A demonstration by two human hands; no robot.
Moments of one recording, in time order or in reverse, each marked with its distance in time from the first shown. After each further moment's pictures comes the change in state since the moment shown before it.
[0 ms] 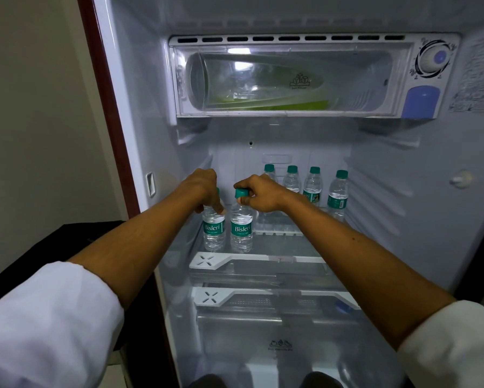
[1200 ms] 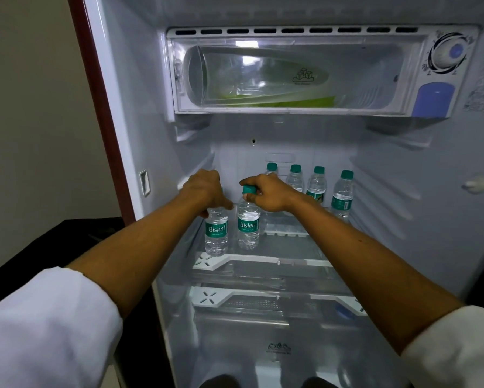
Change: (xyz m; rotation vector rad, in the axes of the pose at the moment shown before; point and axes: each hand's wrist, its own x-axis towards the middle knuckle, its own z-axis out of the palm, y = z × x) left_hand -0.003 0.009 0.012 -0.025 0.069 -0.055; right_hand 0.008 0.024 0.001 0.003 0.020 0.006
